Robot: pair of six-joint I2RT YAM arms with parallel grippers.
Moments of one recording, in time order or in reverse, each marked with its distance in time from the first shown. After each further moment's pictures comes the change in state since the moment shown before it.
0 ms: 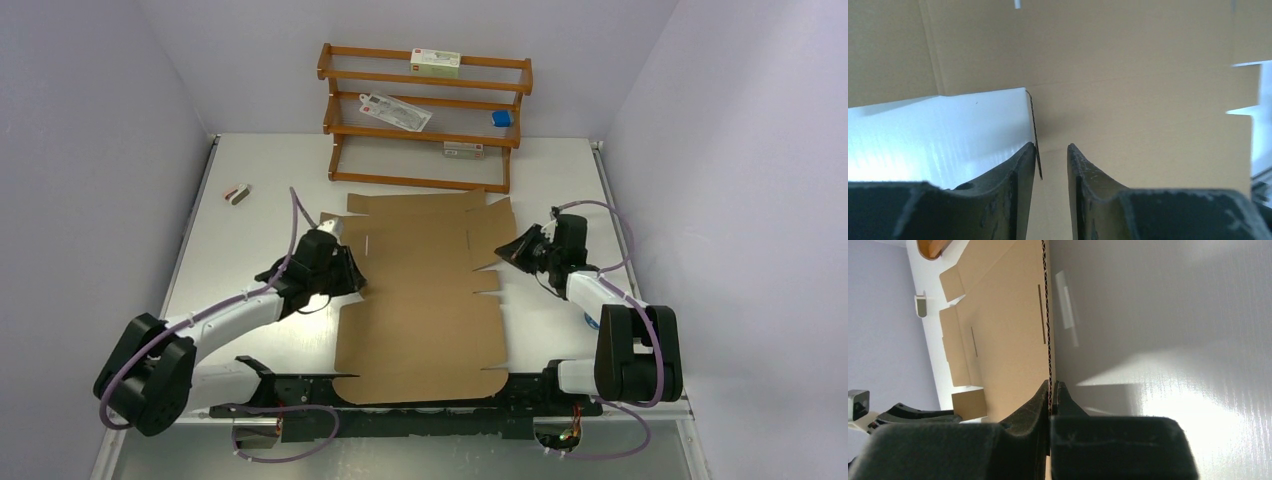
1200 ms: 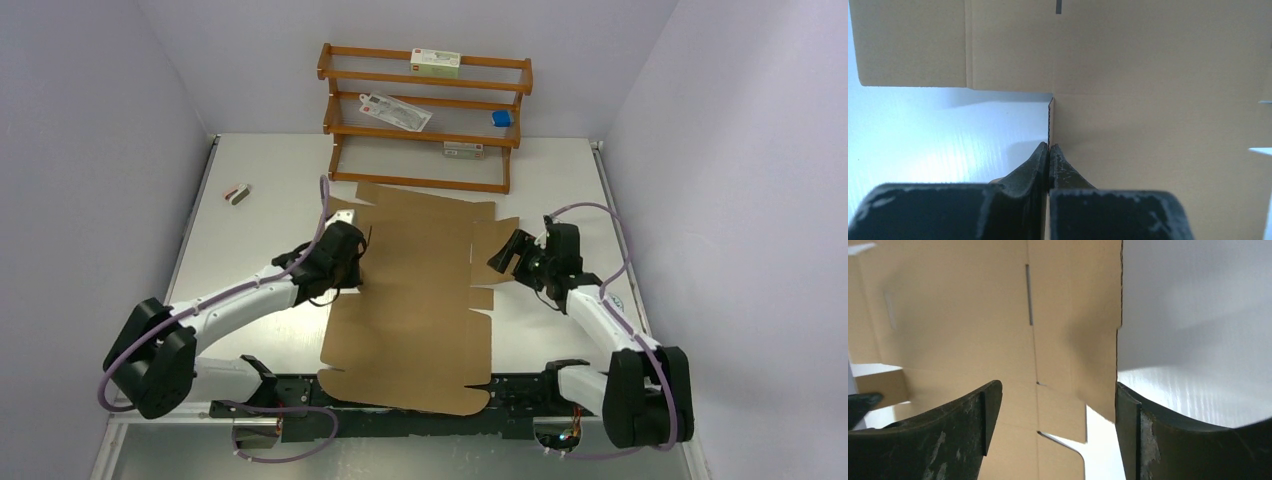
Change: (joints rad) left arm -0.153 0.096 0.200 -0.254 -0.317 0.062; right arm 0.103 -0.181 -0.011 -0.249 0.198 -0.167
